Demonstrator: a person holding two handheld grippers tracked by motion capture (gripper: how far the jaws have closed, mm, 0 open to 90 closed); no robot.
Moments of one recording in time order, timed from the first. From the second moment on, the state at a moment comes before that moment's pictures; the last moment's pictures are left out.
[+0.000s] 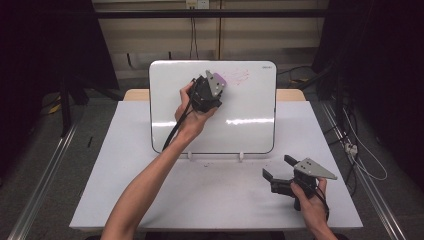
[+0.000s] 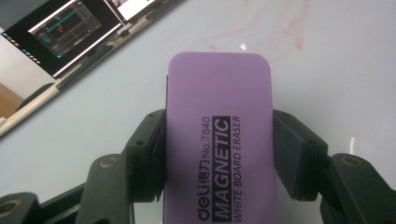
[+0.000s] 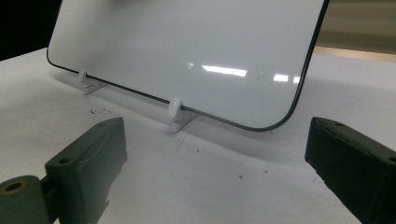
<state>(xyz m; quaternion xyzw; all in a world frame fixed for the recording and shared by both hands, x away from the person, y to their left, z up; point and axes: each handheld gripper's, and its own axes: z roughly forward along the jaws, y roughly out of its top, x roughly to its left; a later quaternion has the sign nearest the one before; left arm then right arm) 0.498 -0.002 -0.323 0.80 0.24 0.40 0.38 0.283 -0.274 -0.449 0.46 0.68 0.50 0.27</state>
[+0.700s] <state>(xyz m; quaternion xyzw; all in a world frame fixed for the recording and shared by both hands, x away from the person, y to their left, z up) 0.504 -0.024 -0.317 0.79 0.24 0.40 0.39 0.283 -0.275 -0.449 0.46 0.68 0.51 0.26</state>
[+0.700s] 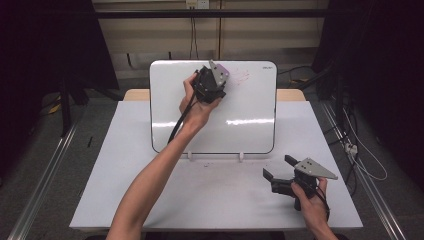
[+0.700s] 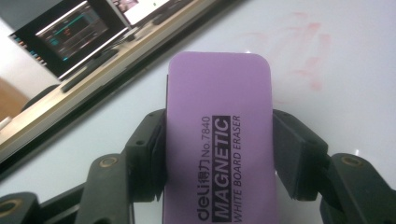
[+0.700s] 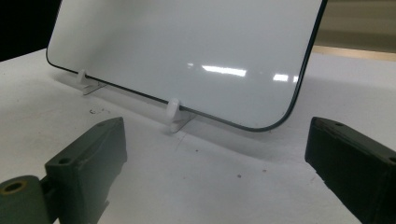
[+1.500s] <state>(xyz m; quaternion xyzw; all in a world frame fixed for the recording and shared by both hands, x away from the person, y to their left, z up) 0.519 -0.011 -0.307 0.75 0.27 0.46 0.40 0.284 -0.277 -0.450 0.46 0.68 0.50 0.26</state>
